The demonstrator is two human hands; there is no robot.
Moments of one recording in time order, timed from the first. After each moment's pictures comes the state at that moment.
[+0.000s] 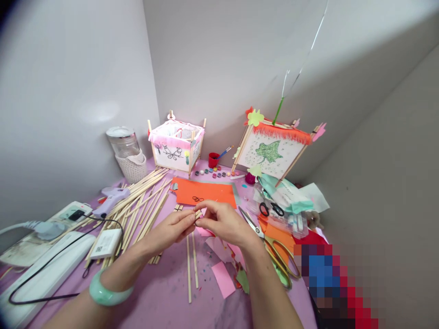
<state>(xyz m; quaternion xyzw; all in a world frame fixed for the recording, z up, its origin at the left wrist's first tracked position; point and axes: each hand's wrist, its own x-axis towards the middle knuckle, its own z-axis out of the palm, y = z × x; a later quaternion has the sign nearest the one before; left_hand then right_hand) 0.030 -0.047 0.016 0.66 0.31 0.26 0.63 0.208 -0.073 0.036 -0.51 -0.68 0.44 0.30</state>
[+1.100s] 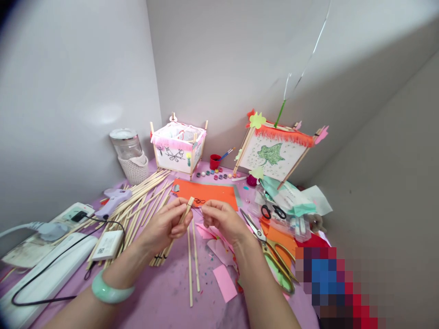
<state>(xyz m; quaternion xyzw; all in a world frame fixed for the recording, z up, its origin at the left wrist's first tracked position) 0.023 -0.042 0.015 0.41 0.24 0.38 0.79 0.199 -0.059 0.017 -0.38 -0.47 0.65 0.47</state>
